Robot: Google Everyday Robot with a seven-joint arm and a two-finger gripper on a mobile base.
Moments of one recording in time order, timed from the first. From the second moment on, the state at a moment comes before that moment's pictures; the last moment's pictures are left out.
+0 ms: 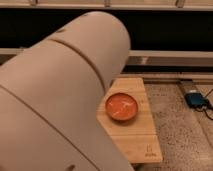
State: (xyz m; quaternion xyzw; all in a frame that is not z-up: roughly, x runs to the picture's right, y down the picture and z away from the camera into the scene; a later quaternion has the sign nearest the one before) arm -0.200 0.117 0.760 -0.21 0.13 0.68 0.69
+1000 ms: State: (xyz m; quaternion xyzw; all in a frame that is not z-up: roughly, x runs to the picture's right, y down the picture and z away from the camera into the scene) arm -0.137 0.084 0.780 -0.22 0.09 0.70 0.67
